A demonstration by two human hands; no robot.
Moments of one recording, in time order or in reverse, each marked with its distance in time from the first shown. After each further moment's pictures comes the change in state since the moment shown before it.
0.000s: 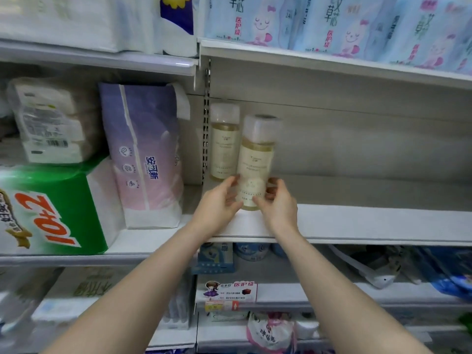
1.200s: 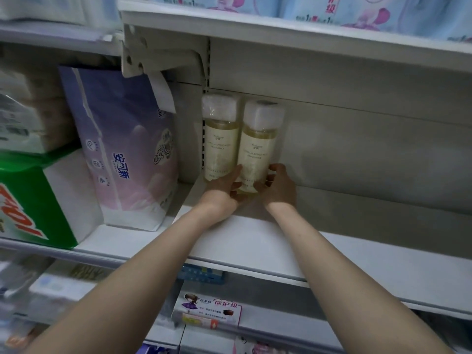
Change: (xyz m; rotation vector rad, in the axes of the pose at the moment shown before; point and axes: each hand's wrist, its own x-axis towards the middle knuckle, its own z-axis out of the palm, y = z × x) left_hand 0.087 -0.013 0.049 0.017 0.083 -0.278; right_hand 0.123 0.025 0.016 -0.025 -0.239 0.043
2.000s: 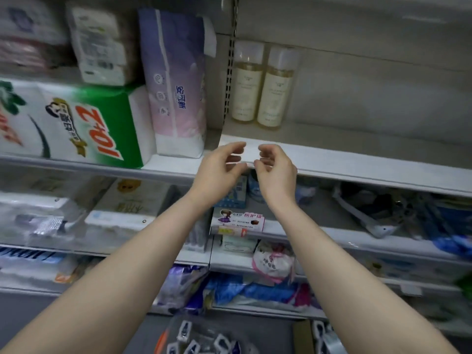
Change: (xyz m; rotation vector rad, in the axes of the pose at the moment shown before) left_hand -0.209 -0.018 -0.067 -0.053 0.107 0.256; right_hand -0.239 -0.029 0.032 0.104 0.185 -0.179
